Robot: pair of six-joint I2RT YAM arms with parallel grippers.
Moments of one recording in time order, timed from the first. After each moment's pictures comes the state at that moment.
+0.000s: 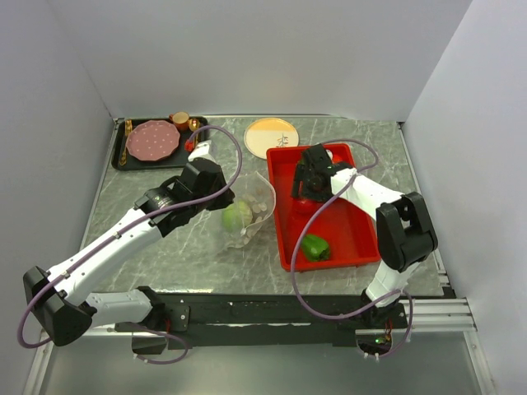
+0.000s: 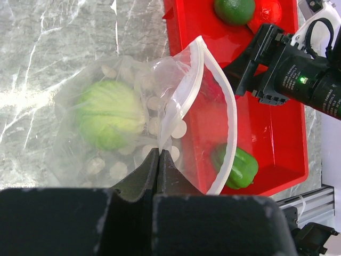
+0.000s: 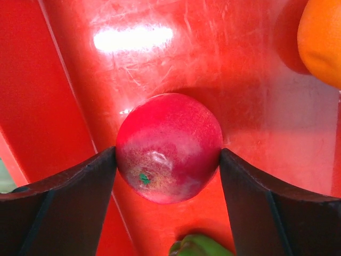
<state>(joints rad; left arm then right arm) -0.74 1.18 1.16 -0.61 -0.26 -0.78 0.42 1.72 1.20 -0.53 0.14 0.55</state>
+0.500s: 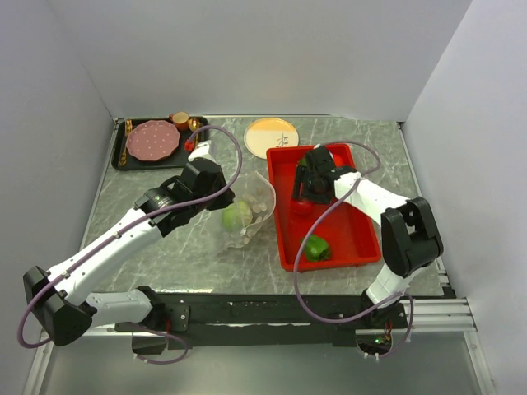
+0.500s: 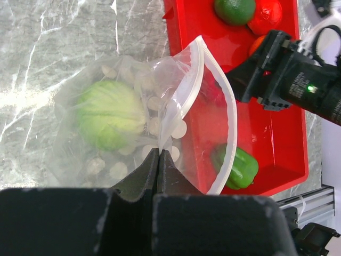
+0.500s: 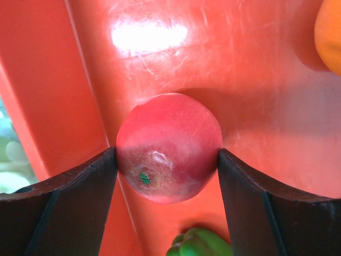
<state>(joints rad) -0.74 1.18 1.16 -0.61 -0.26 -0.78 0.42 1.67 1.15 -0.49 0.08 0.54</state>
